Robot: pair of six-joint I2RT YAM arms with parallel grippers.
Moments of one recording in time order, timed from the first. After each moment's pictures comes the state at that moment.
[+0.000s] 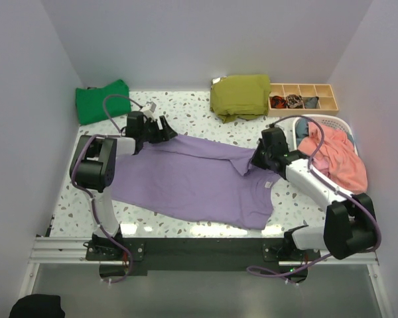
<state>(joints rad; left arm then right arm) -0.14 1.99 1.05 0.37 0.44 -0.42 0.33 1.34 0.80 -0.31 0.11 0.68</state>
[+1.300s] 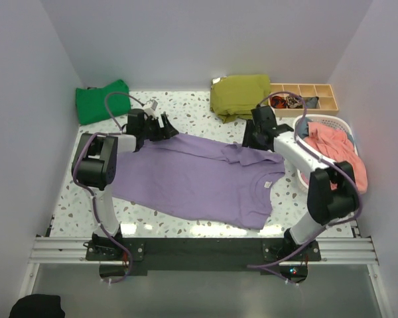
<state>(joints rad) -0.14 2.03 1.11 0.35 0.47 -0.41 0.33 1.67 1.19 -0.47 0.17 0.45</state>
